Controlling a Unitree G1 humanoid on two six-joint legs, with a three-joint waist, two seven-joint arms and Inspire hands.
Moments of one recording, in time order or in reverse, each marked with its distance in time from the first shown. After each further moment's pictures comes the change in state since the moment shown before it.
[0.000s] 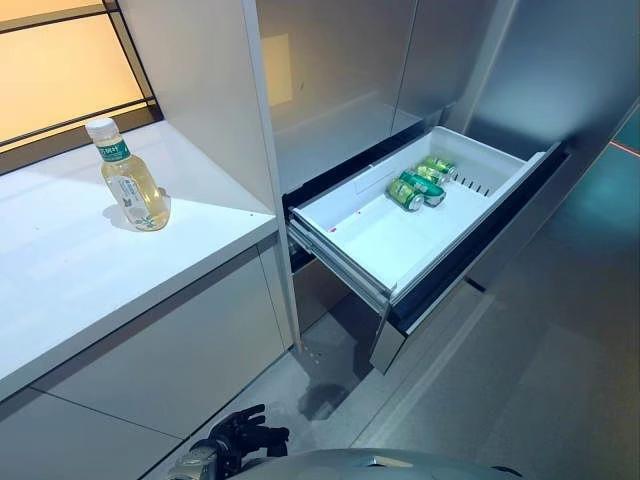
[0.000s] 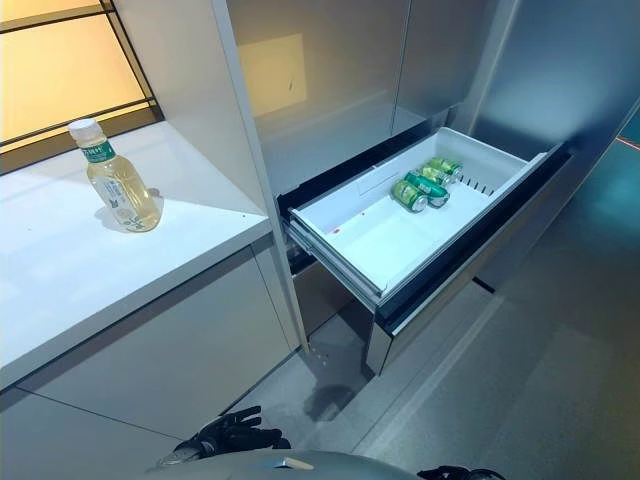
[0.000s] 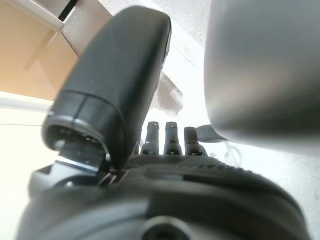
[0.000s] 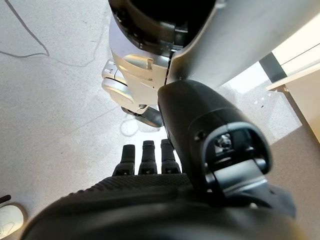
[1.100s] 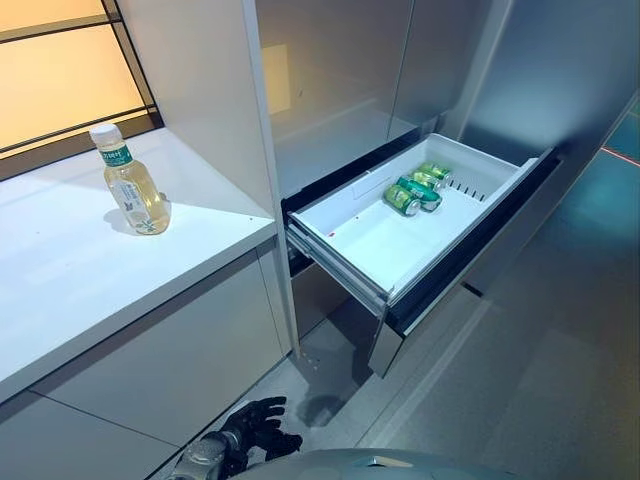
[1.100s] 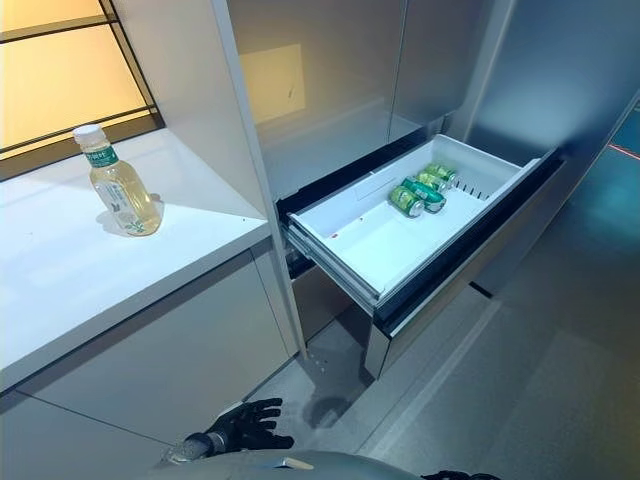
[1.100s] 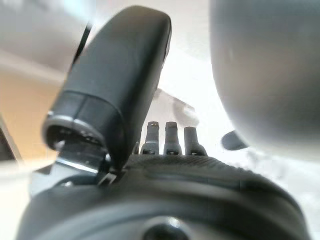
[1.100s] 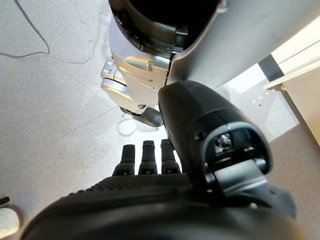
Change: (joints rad) left arm 0.002 0.046 -0.228 -0.103 0.270 -0.169 -0.063; right arm 0.013 -0.002 0.016 -0.011 -0.003 0.003 0.002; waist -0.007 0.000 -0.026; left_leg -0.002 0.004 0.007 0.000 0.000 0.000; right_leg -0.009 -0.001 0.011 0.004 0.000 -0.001
